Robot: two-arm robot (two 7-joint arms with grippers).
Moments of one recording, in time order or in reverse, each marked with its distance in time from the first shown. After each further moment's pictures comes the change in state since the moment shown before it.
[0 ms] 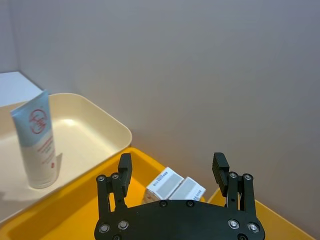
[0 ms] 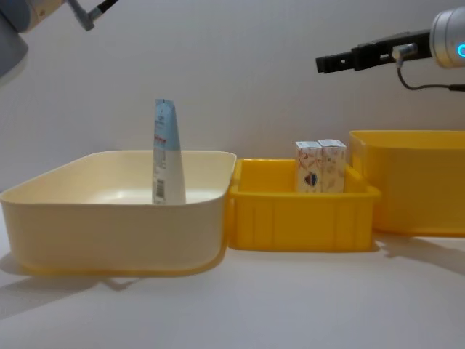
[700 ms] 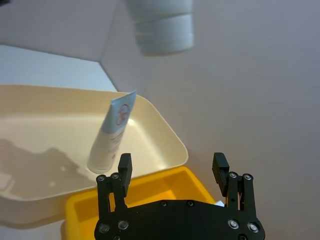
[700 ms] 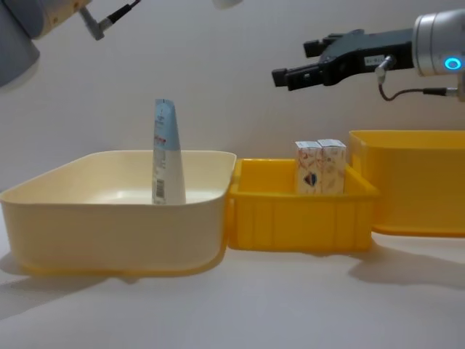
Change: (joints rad) left arm -0.026 -0.016 0.015 0.048 0.013 0.034 0.027; right arm 0.017 0.049 -0.127 0.021 -0.007 -0.255 0.243
